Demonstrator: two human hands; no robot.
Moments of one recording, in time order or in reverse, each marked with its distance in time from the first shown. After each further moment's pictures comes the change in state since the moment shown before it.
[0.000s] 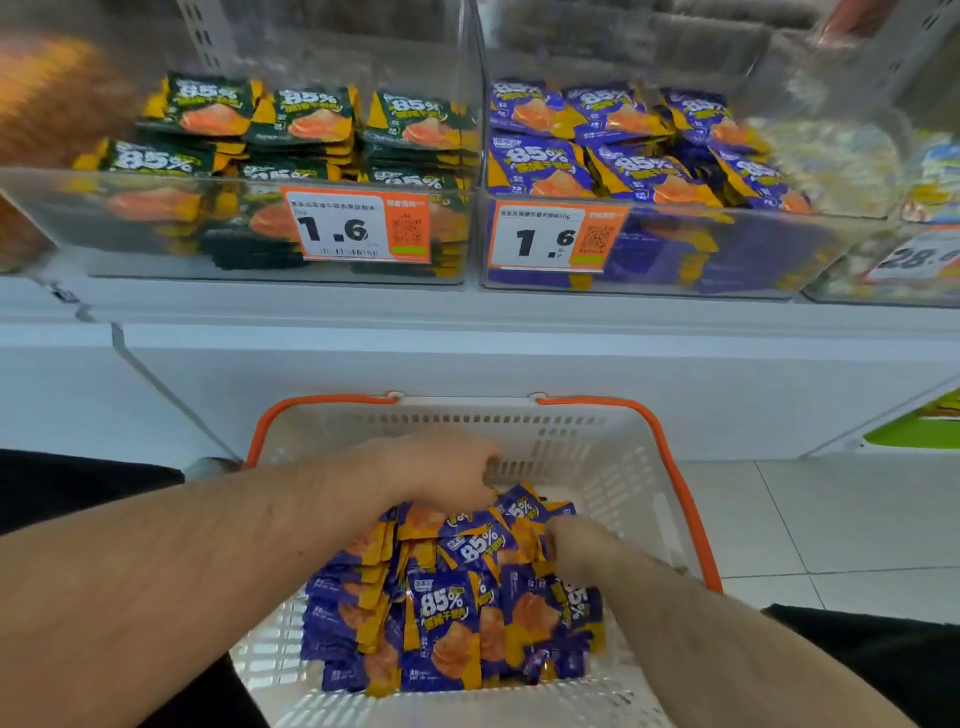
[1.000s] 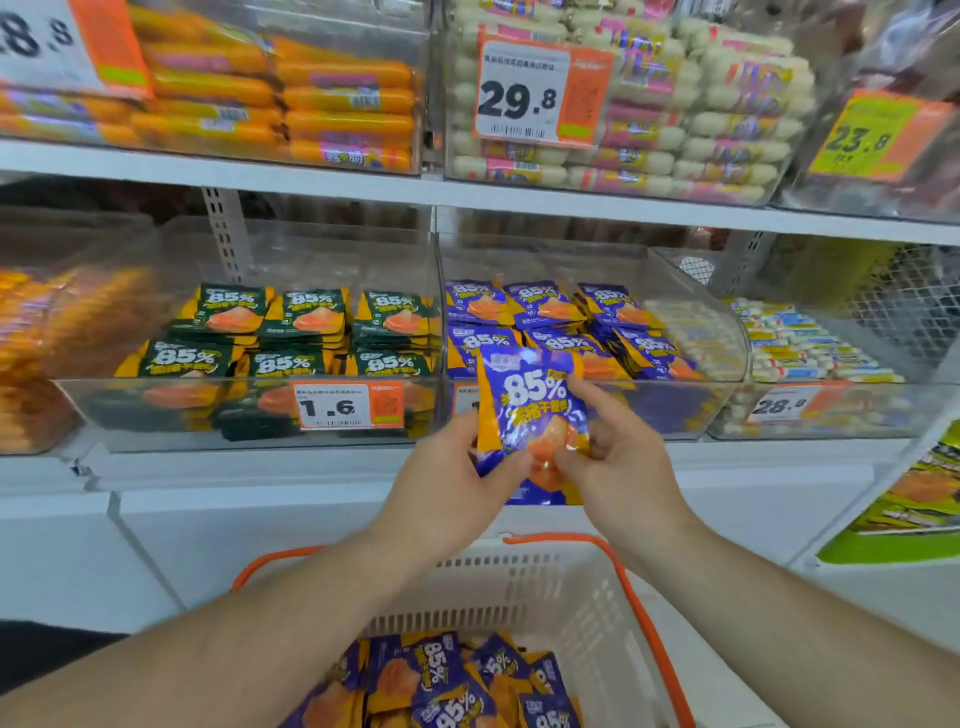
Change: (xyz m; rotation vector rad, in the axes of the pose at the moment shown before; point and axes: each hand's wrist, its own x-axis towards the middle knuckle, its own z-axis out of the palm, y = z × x) left_hand -0.049 0.054 -0.077 -0.680 1.059 0.251; right_hand -0.161 -0.030 -0.186 1.369 0.973 -0.487
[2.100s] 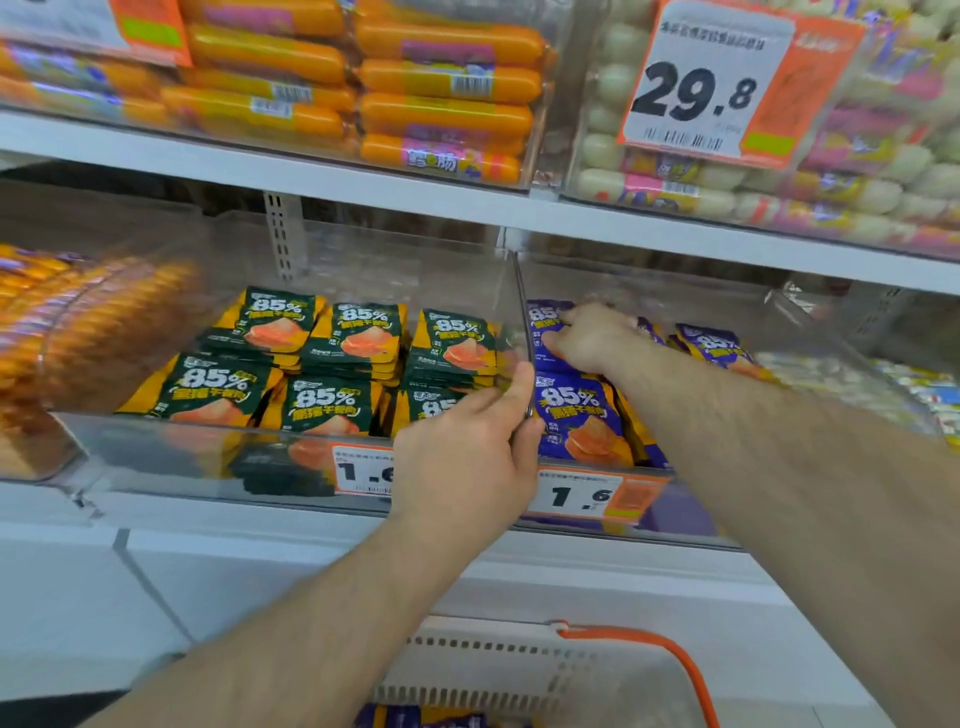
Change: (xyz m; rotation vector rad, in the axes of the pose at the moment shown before) left_hand 0.086 -0.039 -0.033 0.684 0.409 0.276; right_hand 0.275 -0.003 0.100 -1.332 -0.193 -0.057
